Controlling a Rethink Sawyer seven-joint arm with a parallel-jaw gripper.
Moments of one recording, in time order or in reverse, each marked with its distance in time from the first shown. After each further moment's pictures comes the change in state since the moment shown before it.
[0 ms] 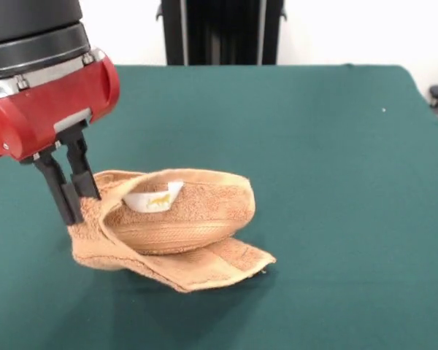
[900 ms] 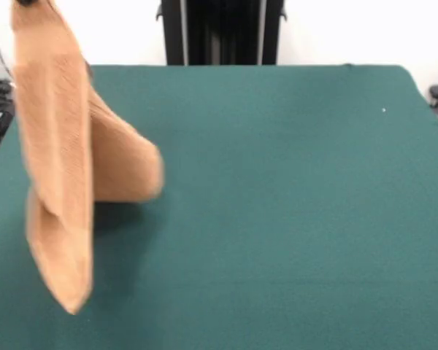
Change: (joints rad) arm -0.052 0.021 0.161 -0.385 -0.284 1.019 -0.347
